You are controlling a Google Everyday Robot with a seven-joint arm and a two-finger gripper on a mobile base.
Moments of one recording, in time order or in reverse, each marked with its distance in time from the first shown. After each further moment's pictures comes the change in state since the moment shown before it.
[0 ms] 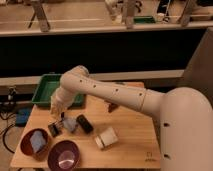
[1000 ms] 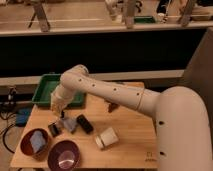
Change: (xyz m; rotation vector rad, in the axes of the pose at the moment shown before) arm 0.024 0.001 0.009 0.005 0.040 -0.030
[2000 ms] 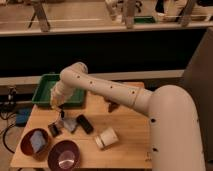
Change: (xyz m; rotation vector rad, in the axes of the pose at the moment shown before) arm 0.037 0.003 0.008 0.003 0.038 -0.013
